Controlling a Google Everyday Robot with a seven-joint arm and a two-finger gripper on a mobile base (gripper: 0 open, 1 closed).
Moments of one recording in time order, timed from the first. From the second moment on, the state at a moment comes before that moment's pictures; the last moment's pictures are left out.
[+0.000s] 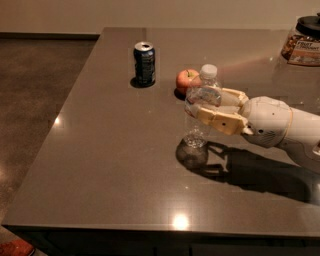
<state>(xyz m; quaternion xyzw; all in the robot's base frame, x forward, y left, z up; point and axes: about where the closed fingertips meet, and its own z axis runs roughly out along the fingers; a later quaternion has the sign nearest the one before) 0.476 -0.106 0.948 -0.37 0.56 0.42 0.62</state>
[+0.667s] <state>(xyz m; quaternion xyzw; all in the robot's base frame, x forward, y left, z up) 0.481 -0.106 0.936 -0.37 0.56 0.42 0.60</state>
